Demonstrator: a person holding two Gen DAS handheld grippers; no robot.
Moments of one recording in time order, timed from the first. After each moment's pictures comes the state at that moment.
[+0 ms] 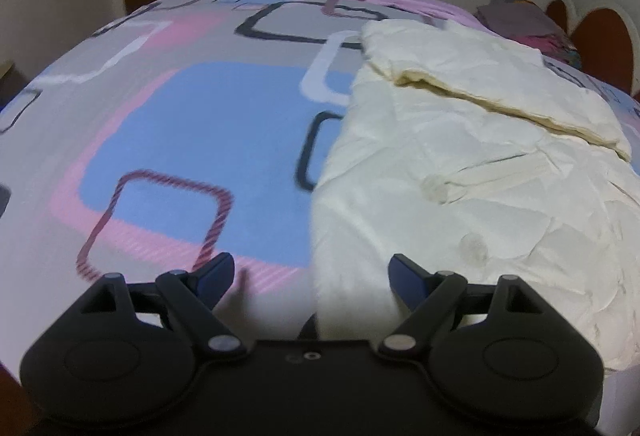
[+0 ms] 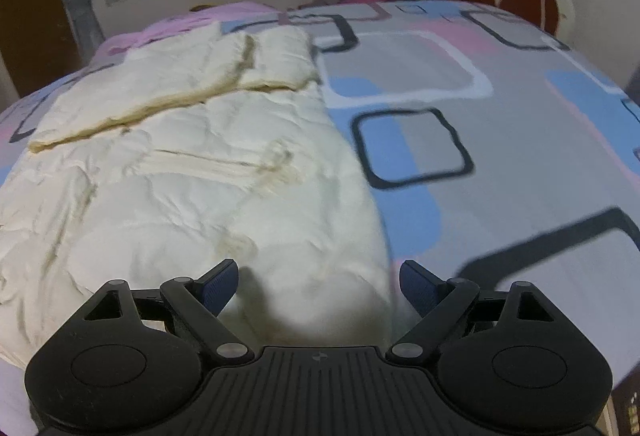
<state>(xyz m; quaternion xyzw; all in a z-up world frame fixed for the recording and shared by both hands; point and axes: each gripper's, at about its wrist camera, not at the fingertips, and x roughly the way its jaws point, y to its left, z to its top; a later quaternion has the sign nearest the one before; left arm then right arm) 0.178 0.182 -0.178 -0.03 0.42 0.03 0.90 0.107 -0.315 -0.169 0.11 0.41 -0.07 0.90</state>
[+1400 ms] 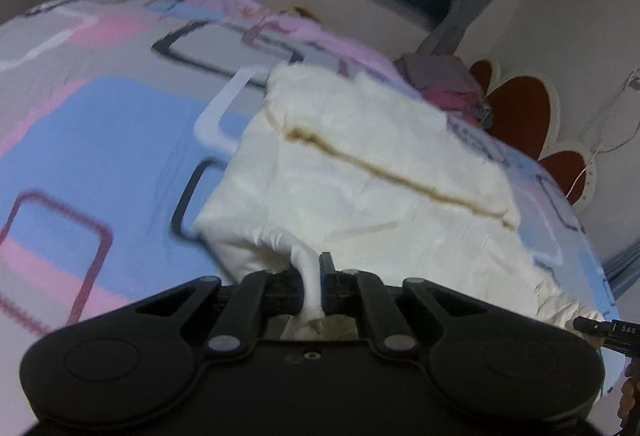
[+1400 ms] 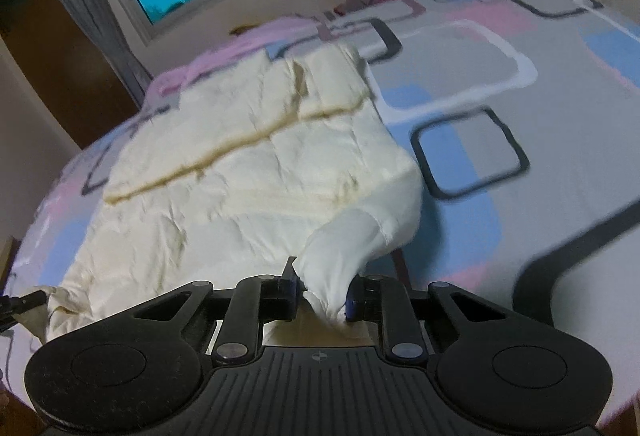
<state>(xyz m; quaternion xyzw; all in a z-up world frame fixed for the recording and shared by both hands) 0.199 0.167 -0.137 -0.16 0.37 -0.10 0.91 0.124 -0.318 -0.118 0.22 0.38 0.02 0.90</state>
